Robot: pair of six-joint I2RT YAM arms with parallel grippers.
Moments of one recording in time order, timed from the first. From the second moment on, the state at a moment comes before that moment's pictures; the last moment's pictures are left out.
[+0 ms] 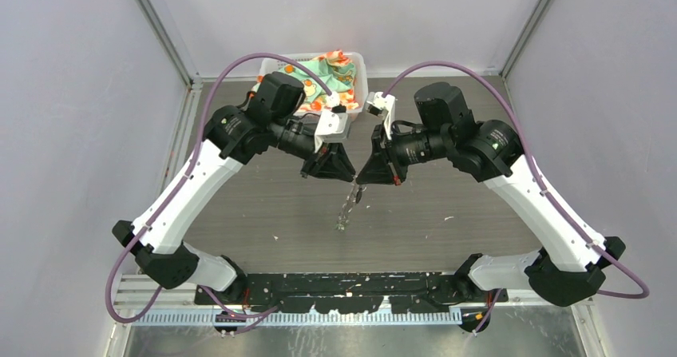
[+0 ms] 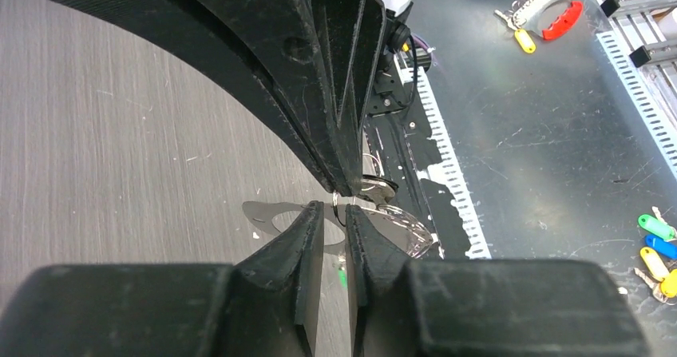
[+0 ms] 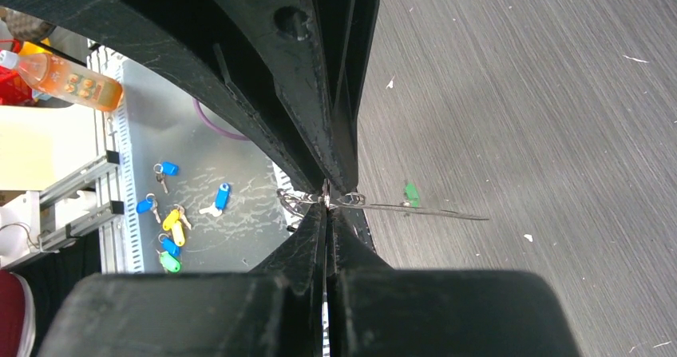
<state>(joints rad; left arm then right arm) -0.72 1.41 1.79 -1.05 0.98 0.57 0.75 1.26 1.66 -0.97 -0.65 0.06</state>
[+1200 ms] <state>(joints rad) -0.64 1.30 1.42 -0.32 0.97 -0.16 0.73 0.87 1.38 -0.63 -0.39 0.31</state>
